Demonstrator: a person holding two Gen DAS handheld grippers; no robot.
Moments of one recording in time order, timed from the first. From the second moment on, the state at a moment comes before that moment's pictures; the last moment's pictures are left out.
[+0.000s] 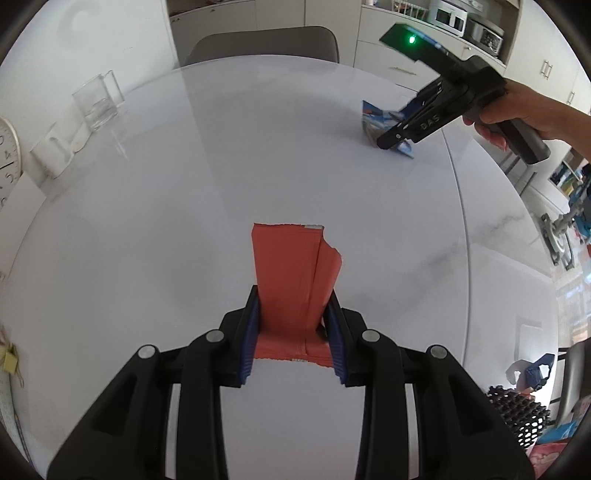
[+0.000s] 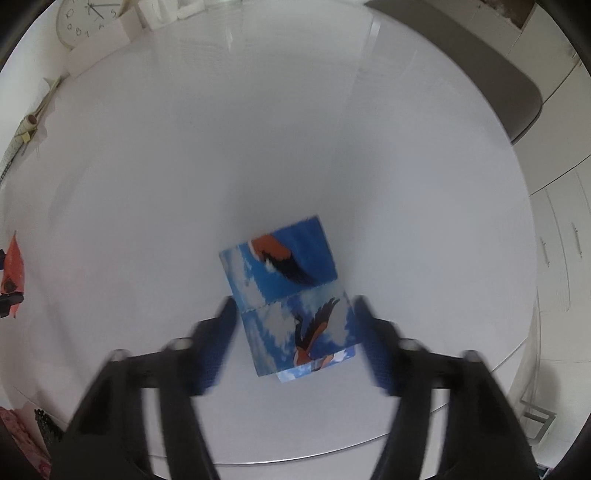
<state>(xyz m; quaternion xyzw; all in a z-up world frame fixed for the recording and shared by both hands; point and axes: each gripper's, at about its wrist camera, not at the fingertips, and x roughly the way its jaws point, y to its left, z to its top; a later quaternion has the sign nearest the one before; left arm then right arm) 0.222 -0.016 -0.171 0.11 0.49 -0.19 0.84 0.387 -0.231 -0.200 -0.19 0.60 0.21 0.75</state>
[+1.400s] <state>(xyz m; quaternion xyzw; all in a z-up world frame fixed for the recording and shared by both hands) -0.116 -0.336 -0.130 0.19 0.53 -0.37 0.74 -0.182 -0.469 -0.087 0.12 0.51 0.02 0.85</state>
